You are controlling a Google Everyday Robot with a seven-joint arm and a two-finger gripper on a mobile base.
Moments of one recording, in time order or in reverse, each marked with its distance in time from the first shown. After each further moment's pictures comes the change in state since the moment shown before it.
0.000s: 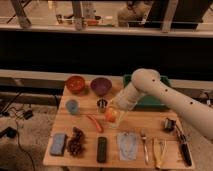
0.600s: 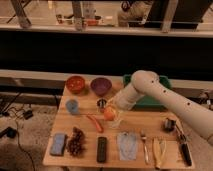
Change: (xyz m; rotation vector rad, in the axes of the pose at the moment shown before) arm 0.012 -0.013 0.012 0.035 -0.012 -0.015
